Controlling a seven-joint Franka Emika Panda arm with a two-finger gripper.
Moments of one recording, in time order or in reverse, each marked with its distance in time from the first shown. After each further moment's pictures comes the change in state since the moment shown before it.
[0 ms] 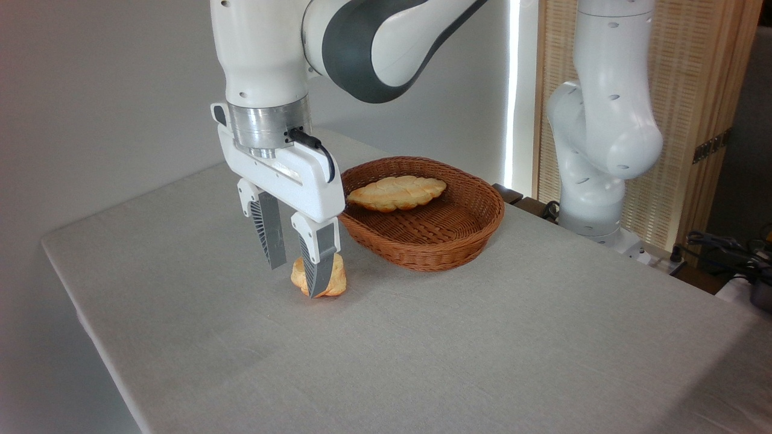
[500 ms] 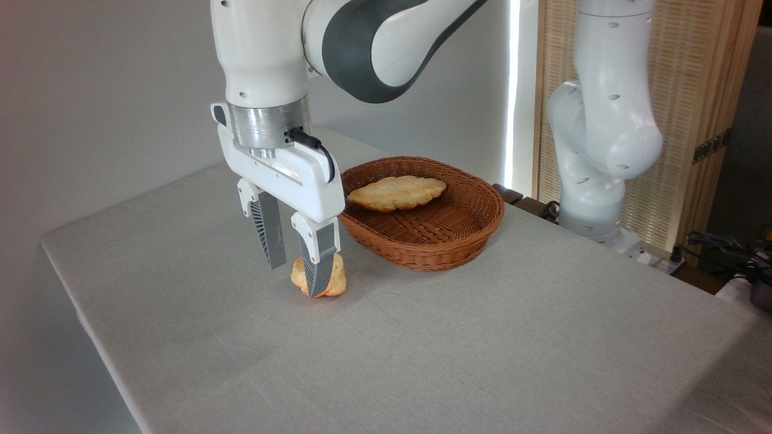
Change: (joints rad) arm 0.000 0.000 0.000 0.000 0.000 0.000 0.000
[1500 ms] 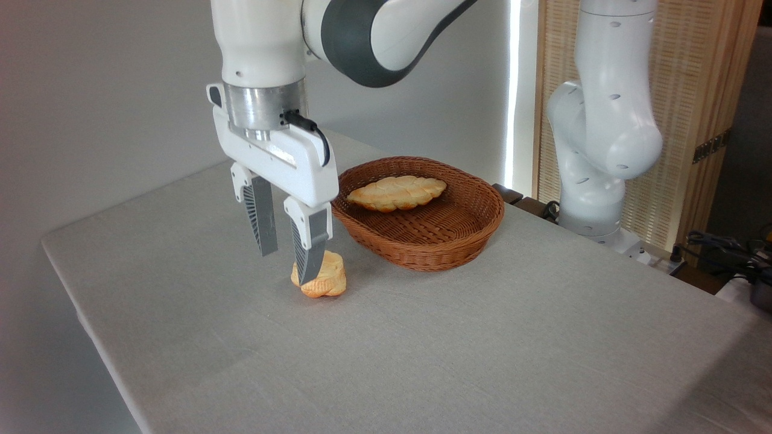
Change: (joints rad) arm -0.009 -0.026 -0.005 0.016 -0.001 -0.001 0.000
